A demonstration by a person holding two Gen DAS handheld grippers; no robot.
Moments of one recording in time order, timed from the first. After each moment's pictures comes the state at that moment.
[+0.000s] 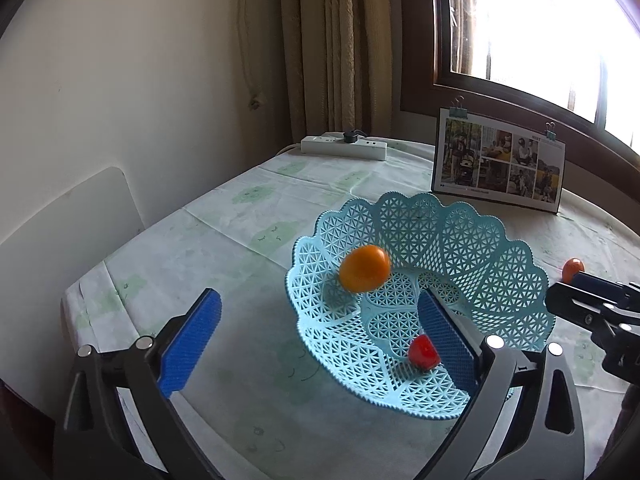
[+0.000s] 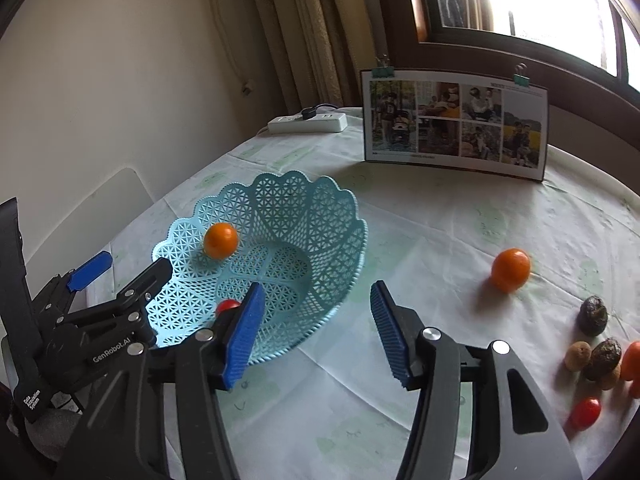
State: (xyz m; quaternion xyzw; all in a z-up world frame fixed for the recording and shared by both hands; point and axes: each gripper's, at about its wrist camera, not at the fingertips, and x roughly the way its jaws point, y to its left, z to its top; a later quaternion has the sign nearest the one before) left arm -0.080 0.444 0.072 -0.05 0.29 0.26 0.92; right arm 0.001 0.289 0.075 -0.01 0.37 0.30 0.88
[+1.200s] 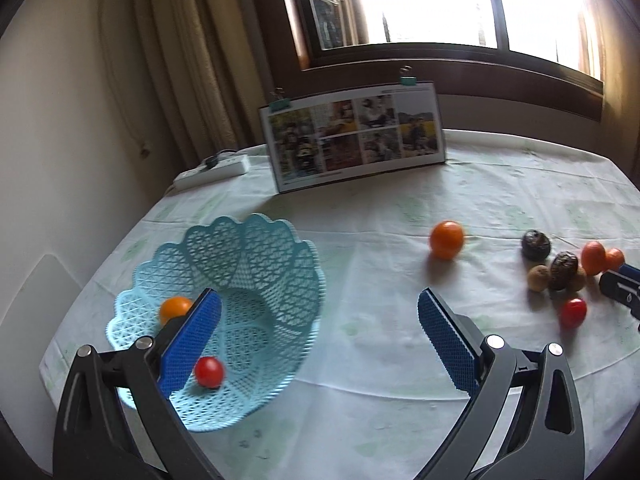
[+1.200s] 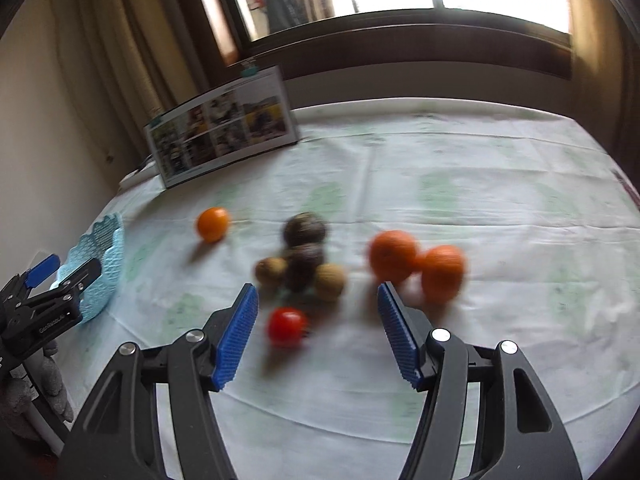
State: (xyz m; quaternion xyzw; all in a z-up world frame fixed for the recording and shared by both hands) left arm -0.008 0.281 0.077 0.07 0.33 0.13 0.93; right arm -0.012 0.034 0.051 0.10 0.37 0.08 0.92
